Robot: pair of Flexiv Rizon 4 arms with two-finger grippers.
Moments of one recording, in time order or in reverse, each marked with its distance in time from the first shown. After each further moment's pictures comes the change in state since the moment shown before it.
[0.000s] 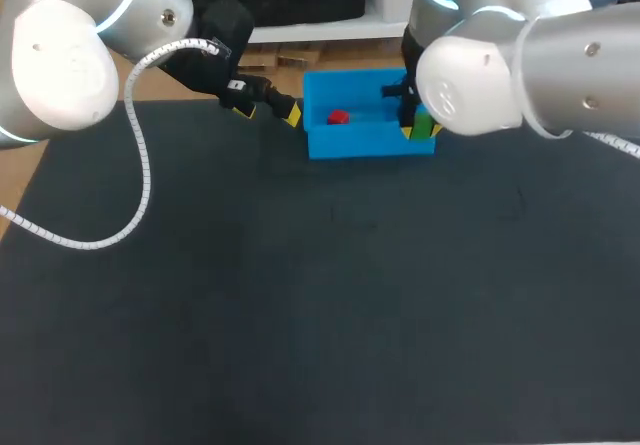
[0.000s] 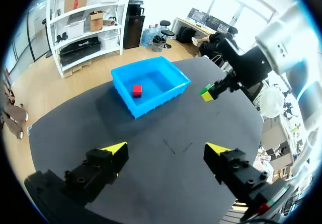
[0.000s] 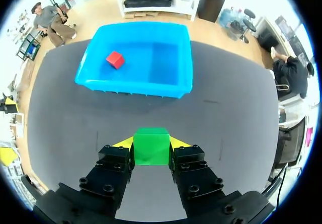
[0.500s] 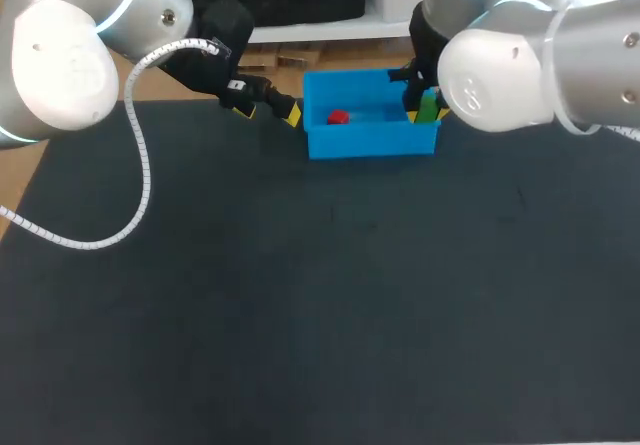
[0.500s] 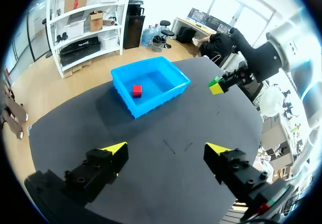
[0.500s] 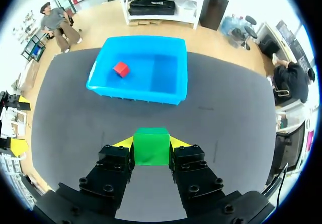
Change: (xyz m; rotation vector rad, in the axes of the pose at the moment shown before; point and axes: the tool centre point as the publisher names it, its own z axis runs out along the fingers) left arm 0.000 0.000 0.000 0.000 0.000 0.000; right arm -0.007 -0.001 -0.031 -0.027 -0.072 -0.025
